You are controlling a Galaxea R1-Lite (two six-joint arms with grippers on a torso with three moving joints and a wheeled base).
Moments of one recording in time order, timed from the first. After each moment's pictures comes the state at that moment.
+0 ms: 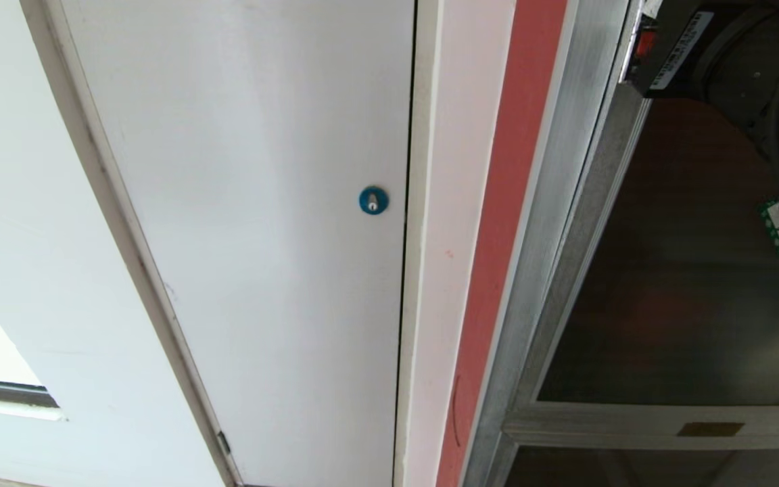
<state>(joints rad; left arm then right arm) 0.00 0.00 0.00 -0.01 -0.02 0.03 0.66 1.43 -1.10 -0.85 -0.64 -0.32</state>
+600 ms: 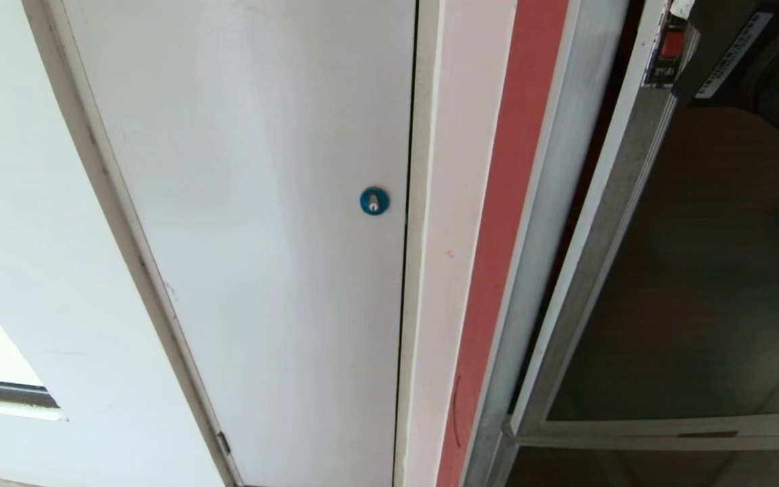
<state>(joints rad) 0.00 0.00 0.00 -0.01 -0.02 0.03 0.67 1.35 -1.04 -0.84 -0.65 -0.32</state>
